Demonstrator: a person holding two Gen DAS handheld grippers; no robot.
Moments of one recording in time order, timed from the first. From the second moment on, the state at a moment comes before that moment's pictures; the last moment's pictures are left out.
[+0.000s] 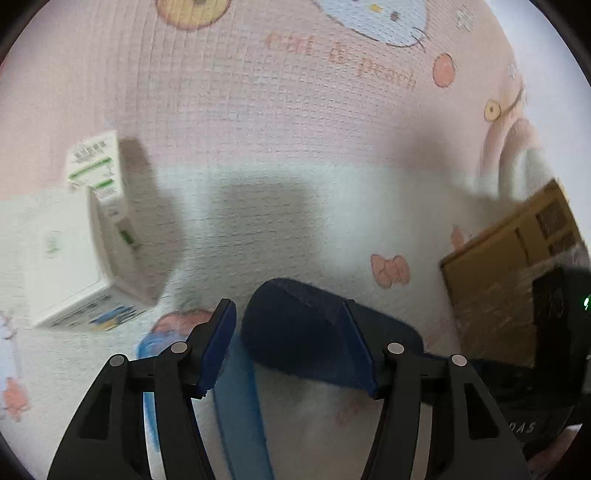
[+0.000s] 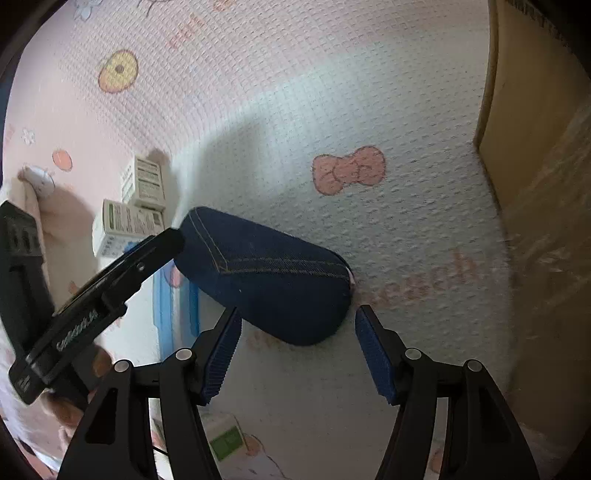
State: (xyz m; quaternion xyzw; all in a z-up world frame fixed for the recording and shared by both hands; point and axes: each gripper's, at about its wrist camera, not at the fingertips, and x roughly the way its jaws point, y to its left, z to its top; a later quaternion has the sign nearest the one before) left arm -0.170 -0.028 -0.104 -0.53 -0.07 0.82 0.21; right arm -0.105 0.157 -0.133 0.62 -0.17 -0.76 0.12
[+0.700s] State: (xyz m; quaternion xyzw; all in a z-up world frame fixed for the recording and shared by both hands) left arm -0.148 -0.063 -0.121 -0.57 -0.16 0.76 0.25; right arm -0.119 0.172 -0.137 0.59 -0.22 -0.77 0.10
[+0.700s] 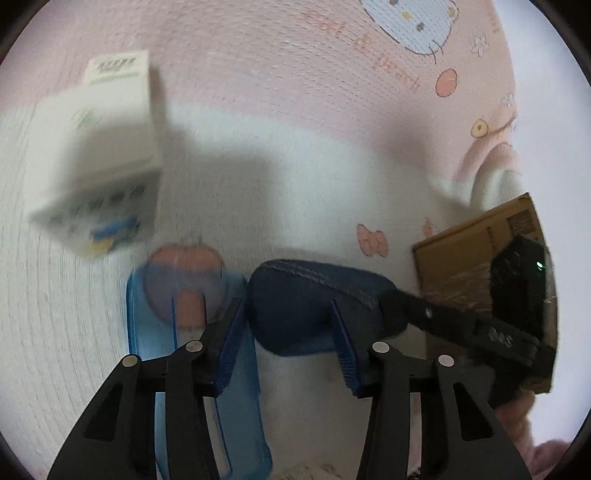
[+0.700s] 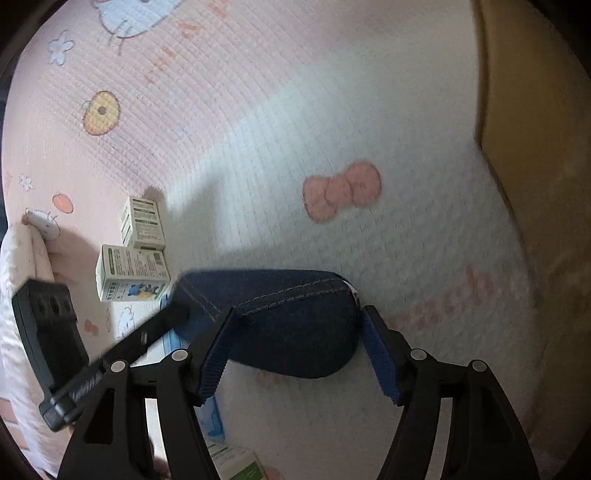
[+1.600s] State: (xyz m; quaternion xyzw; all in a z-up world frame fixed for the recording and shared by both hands) left arm -0.154 -0.068 -0.128 -0.60 -0.21 0.74 0.23; right arm -0.119 0.164 -0.137 0.58 -0.21 -0.78 0.10
